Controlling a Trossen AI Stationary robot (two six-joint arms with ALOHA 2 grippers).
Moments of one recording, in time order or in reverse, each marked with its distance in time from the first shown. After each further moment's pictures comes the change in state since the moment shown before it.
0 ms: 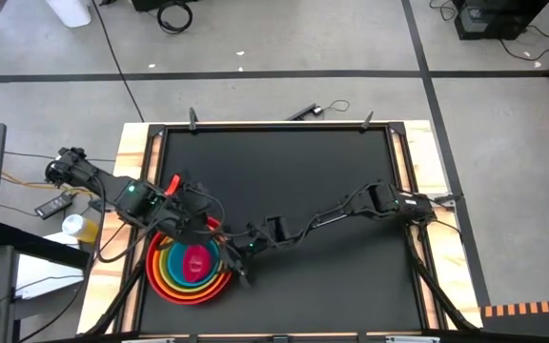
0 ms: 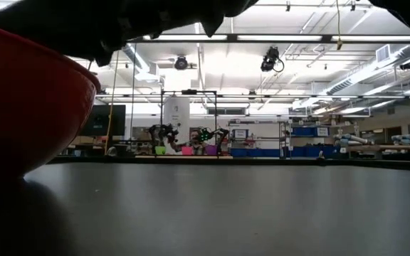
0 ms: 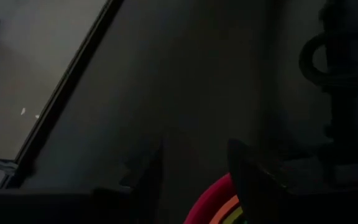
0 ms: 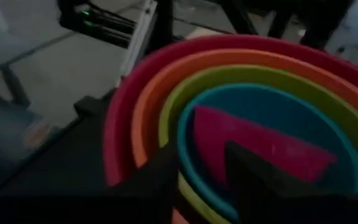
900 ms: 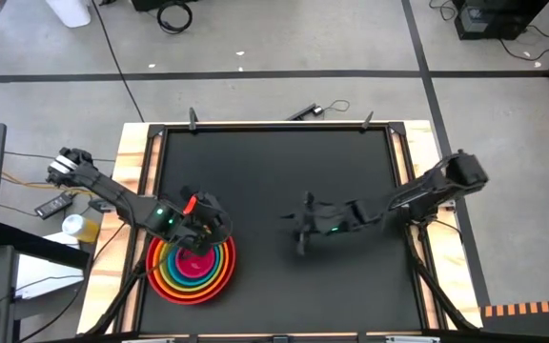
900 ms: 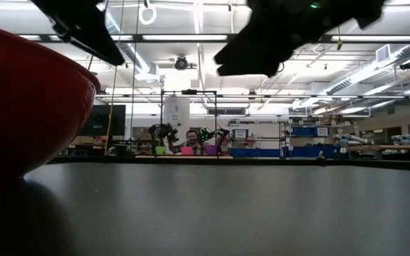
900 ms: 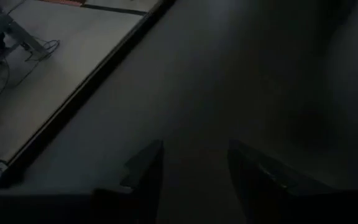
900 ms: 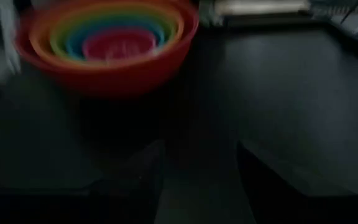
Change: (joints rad) left arm -0.016 0.007 -0.421 0.444 -0.258 -0.093; right arm 0.040 -0.746 -0.965 0.156 0.553 0.346
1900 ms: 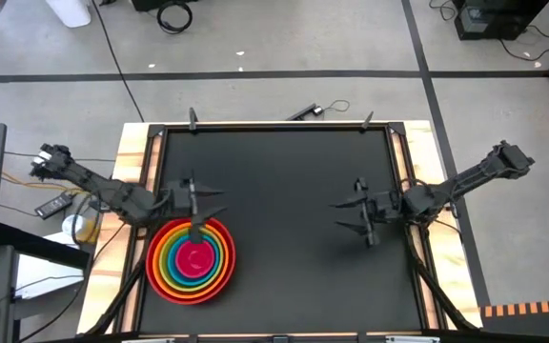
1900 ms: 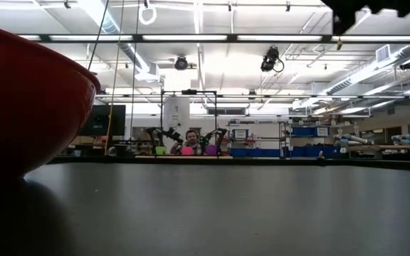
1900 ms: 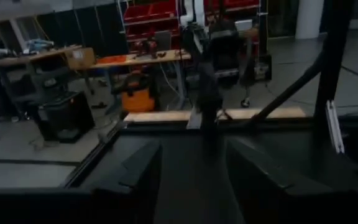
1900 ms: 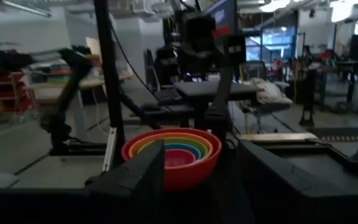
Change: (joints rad) left arm 0.044 -0.383 -0.198 0.892 0.253 0.819; right arm 0.128 -0.780 -0.532 0.366 -0.022 -0.158
